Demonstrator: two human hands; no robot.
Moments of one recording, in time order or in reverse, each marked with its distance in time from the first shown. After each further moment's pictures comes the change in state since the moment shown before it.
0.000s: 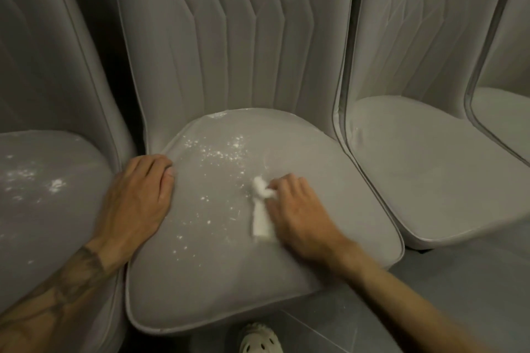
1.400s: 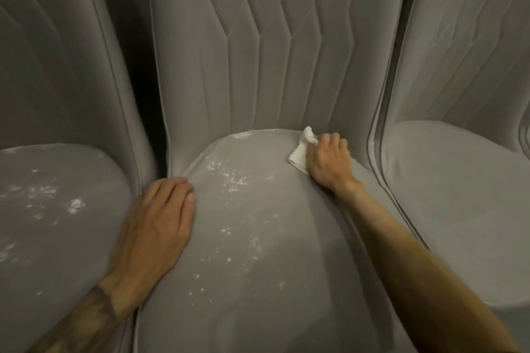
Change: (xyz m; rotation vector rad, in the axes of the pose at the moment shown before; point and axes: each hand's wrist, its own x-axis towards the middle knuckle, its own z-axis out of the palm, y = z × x) left_hand 0.002 -0.009 0.015 0.061 0.073 0.058; right_hand 0.149 0.102 0.028 -0.248 -0.005 0.457
